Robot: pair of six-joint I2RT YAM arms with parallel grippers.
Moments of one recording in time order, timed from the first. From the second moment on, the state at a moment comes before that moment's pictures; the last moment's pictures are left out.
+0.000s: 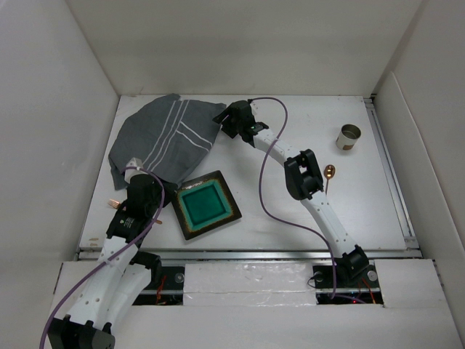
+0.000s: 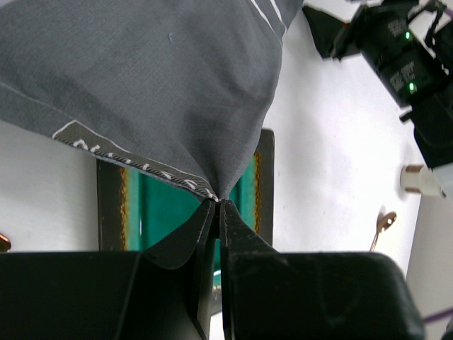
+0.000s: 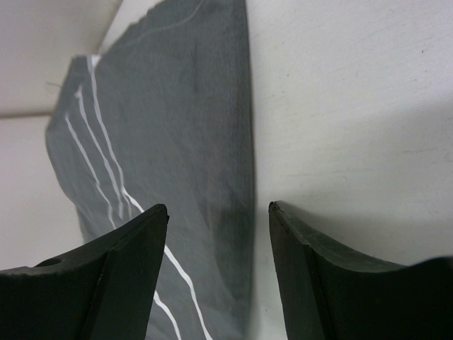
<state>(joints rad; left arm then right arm) -0.23 0.65 0.53 -0.42 -0.11 -0.90 0.56 2.76 2.45 -0.17 0.07 1.15</state>
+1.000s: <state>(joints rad) -0.26 0.97 0.64 -0.22 -0.22 -0.97 0.34 2.15 1.55 0.27 0.18 1.01</state>
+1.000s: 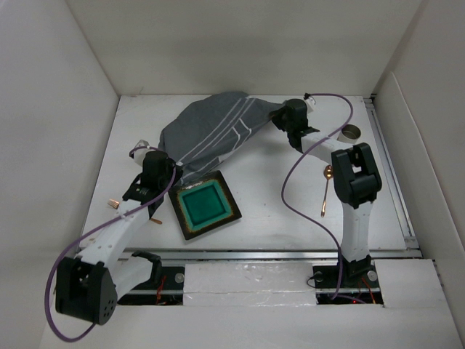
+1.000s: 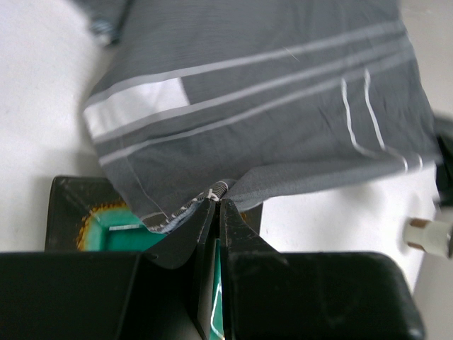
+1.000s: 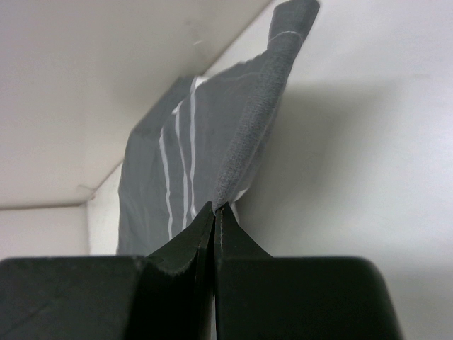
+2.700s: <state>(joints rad) -0.26 0.93 1.20 -0.17 -0.43 -0.94 0.42 1.44 1.29 0.26 0.34 0.68</state>
